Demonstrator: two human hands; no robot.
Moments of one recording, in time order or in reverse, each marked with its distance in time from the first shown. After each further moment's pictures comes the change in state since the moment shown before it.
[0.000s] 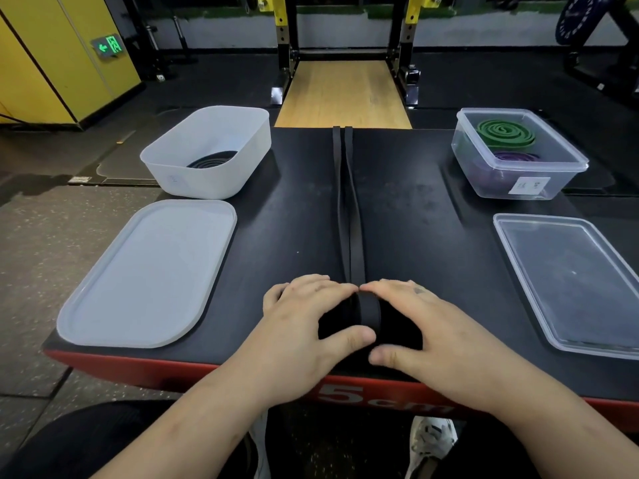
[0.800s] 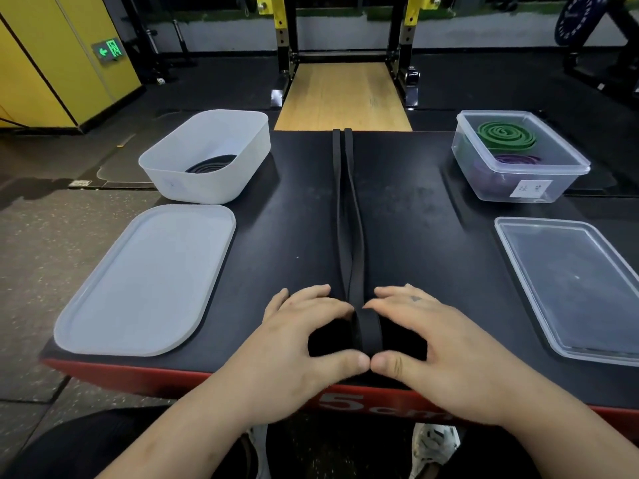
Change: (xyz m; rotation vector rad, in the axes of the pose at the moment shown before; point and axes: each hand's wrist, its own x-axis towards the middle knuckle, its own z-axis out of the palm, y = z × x) left_hand -0.007 -0.002 -0.009 -0.110 -0.107 -0.022; right_hand -0.001 -0.002 -0.002 -0.018 0.047 -0.114
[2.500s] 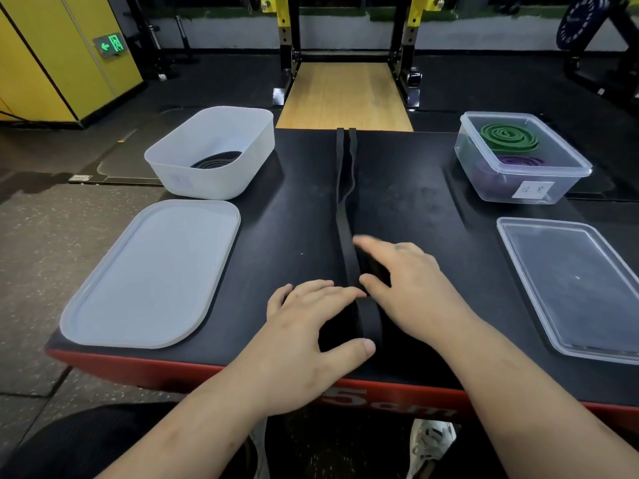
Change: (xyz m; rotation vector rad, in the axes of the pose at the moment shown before) left_hand -0.001 0.007 0.003 0.069 0.042 0.009; right_hand 0.066 -0.011 -0.001 -0.140 0.142 0.289
